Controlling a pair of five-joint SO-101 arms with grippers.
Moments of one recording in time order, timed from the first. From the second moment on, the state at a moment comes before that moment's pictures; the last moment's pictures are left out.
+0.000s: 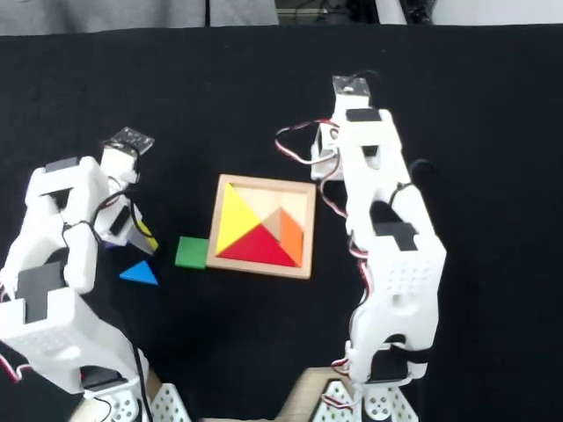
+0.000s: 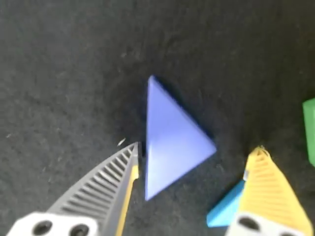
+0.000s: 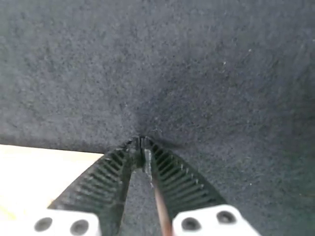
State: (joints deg) left arm -19.9 13.4 23.2 59.1 -42.5; right arm -3.3 34.7 -11.6 68.2 -6.0
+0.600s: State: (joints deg) left arm -18.5 15.9 20.8 58.6 -41.3; right arm -3.7 34.7 -11.6 68.2 -5.9
